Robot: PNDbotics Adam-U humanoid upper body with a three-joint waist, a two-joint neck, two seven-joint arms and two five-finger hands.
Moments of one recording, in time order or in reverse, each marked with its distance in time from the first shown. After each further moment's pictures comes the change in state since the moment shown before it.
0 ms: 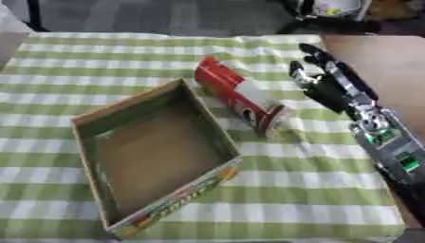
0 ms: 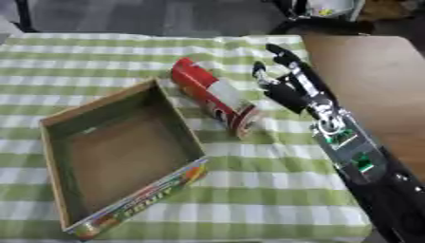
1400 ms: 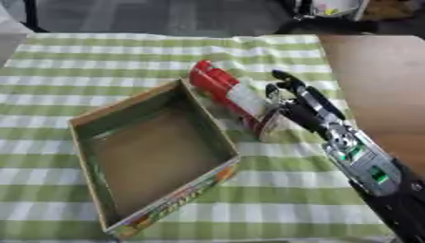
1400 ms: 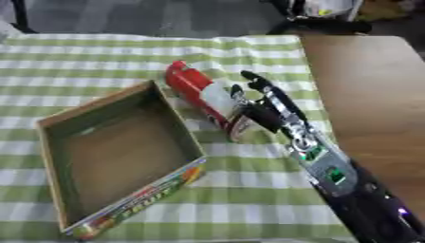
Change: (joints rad) left arm 0.001 -0.008 -0.011 0.003 0.008 0.001 -0.020; right arm 0.004 0.063 0.082 0.080 -0.065 -0.048 -0.034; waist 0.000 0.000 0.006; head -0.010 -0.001
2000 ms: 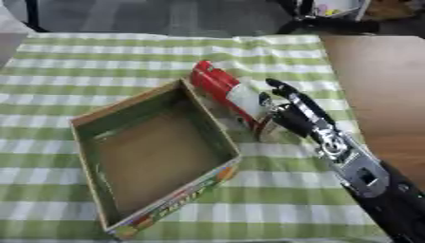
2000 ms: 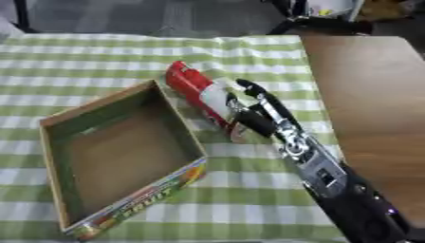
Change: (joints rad) left arm 0.000 0.000 0.000 0.003 0.000 -0.002 -0.006; right arm -0.014 0.019 0.022 0.055 0.078 -0.005 0.019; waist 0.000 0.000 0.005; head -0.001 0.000
